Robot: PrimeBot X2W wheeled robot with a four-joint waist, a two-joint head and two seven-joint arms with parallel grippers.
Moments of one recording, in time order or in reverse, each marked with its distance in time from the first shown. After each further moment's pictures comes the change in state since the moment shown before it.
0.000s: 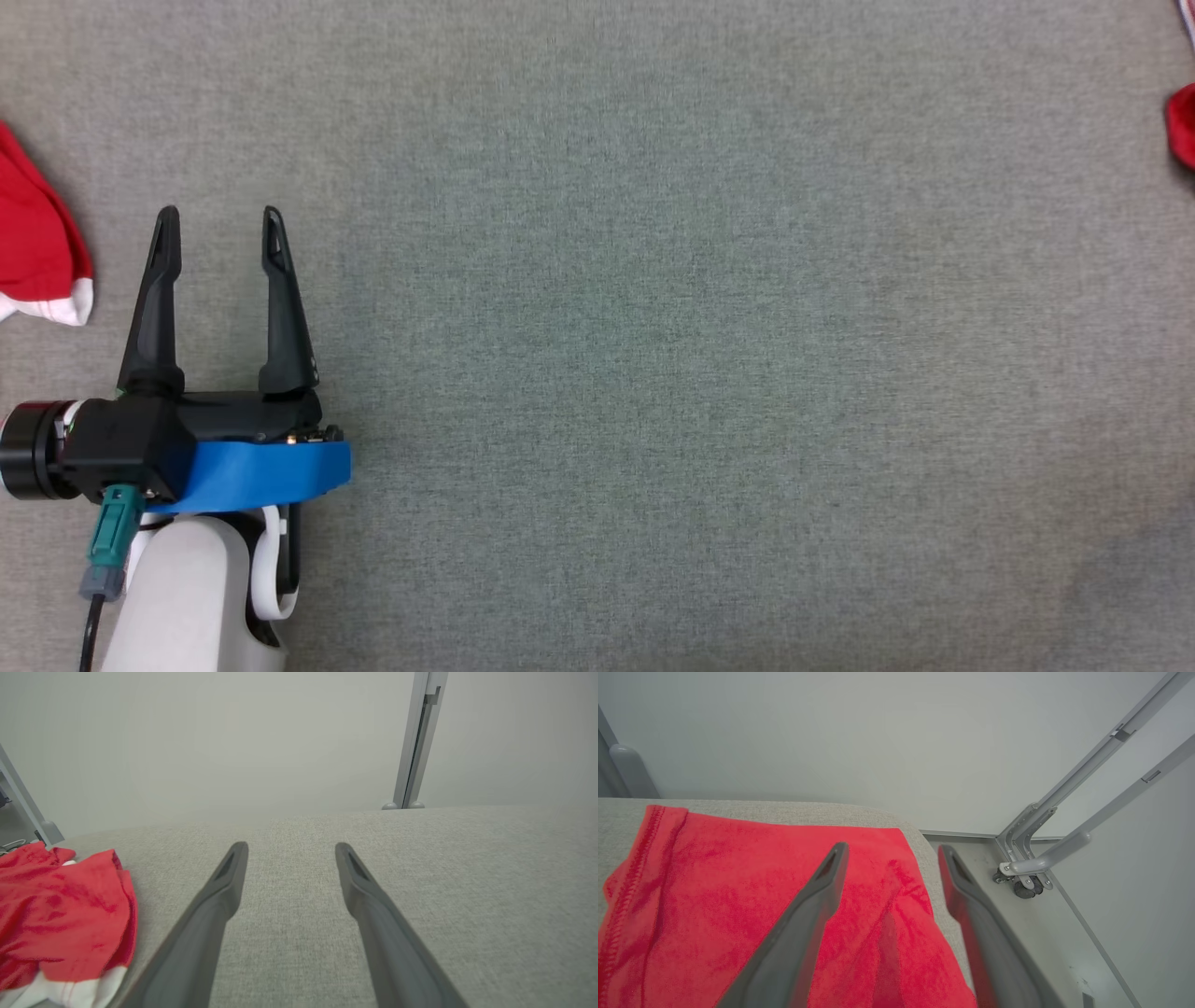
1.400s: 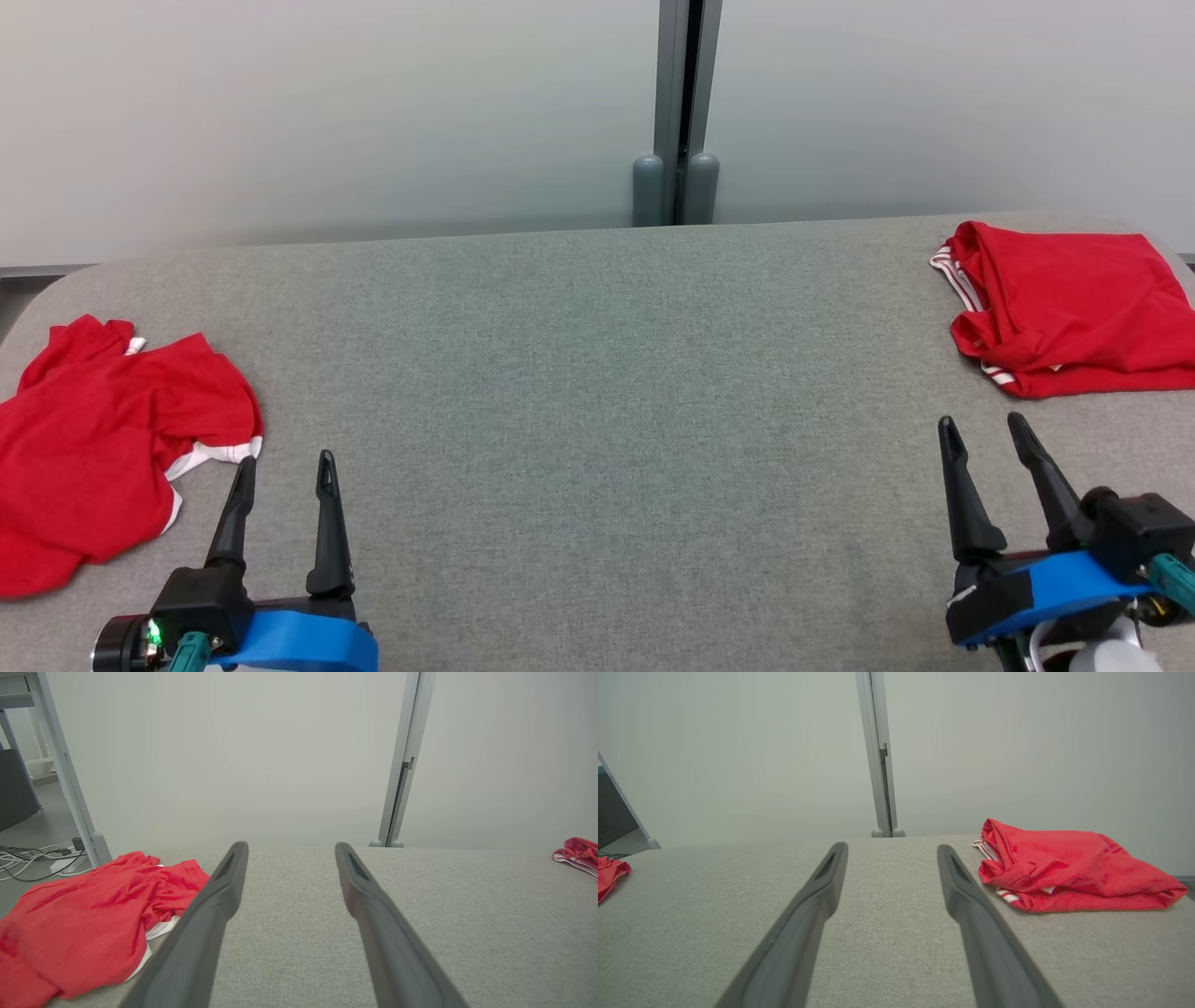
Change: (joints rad) left arm 0.272 -0.016 -0.014 0.175 -0.078 -0.008 -0.018; right arm 0.990 0.557 0.021 -0.913 0.026 0.000 -0.026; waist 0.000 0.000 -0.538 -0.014
